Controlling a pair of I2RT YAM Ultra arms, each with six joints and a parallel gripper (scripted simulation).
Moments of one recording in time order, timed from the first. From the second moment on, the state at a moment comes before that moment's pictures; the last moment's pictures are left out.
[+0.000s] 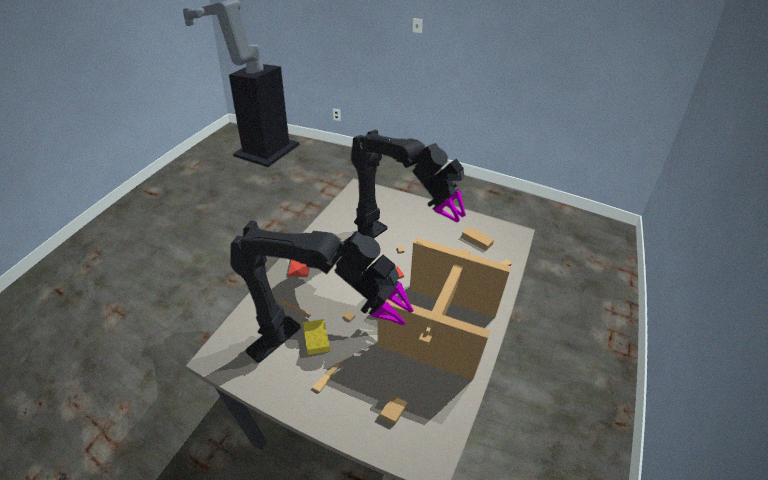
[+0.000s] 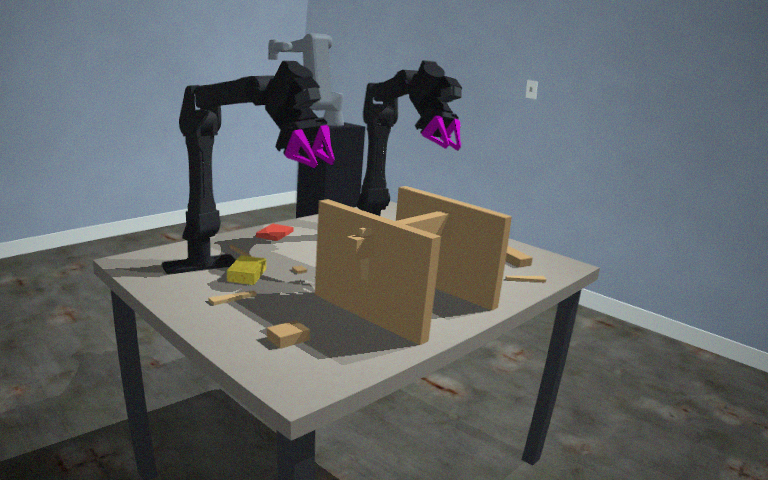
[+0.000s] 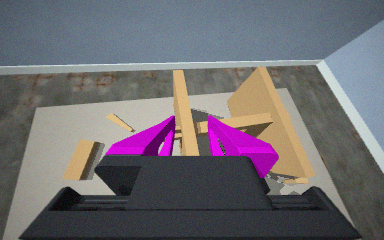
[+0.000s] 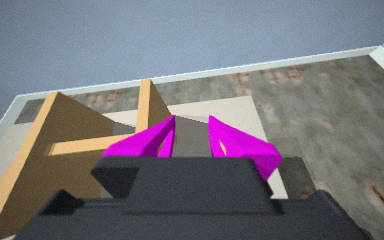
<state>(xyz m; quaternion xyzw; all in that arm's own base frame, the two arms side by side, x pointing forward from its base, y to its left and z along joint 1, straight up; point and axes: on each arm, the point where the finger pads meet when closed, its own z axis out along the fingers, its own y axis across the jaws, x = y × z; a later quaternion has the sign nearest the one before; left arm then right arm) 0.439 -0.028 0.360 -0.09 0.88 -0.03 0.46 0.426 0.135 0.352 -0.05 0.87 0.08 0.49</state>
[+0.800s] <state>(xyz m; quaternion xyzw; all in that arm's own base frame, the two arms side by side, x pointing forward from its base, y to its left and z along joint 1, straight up) 0.385 0.001 0.399 -0.01 0.73 0.00 0.68 0.388 0.009 0.398 0.00 0.73 0.01 0.69</state>
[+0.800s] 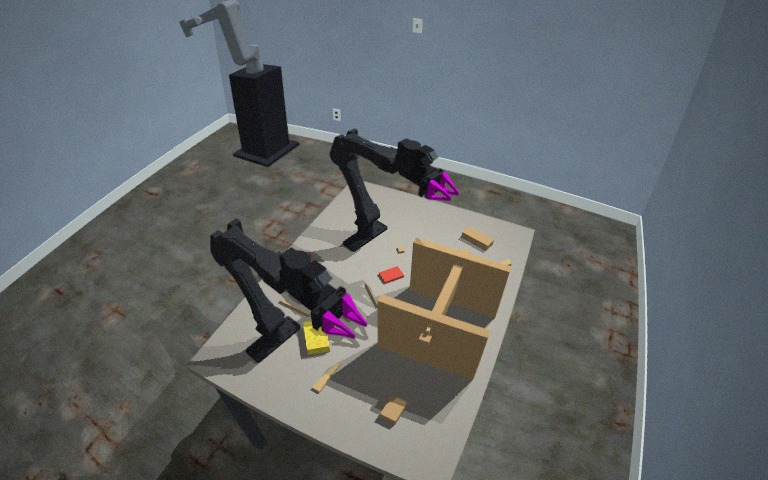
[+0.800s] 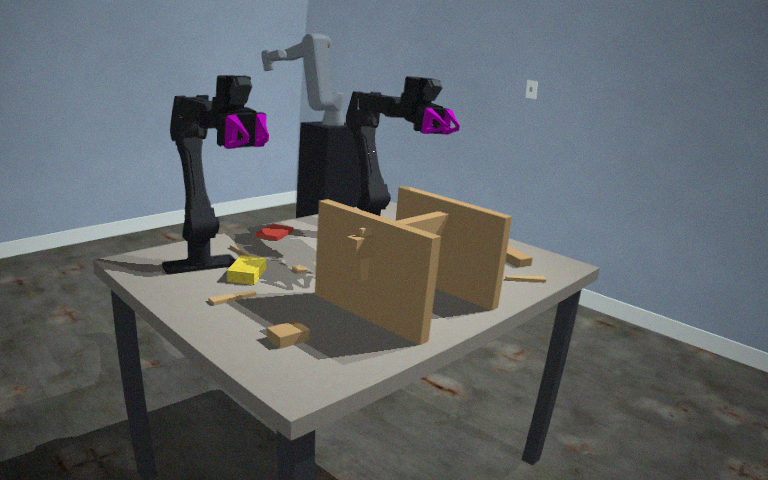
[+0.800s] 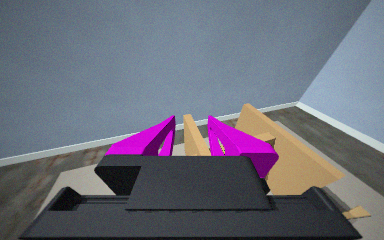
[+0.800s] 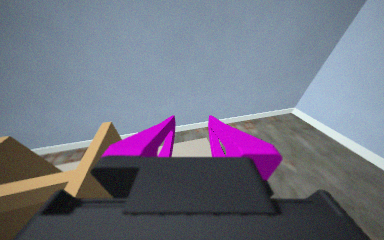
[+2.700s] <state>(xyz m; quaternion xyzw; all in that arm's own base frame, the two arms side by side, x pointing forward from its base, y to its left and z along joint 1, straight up) 0.386 0.030 0.272 0.26 0.85 0.17 0.43 0.381 0.001 0.408 0.00 0.71 0.00 0.71</state>
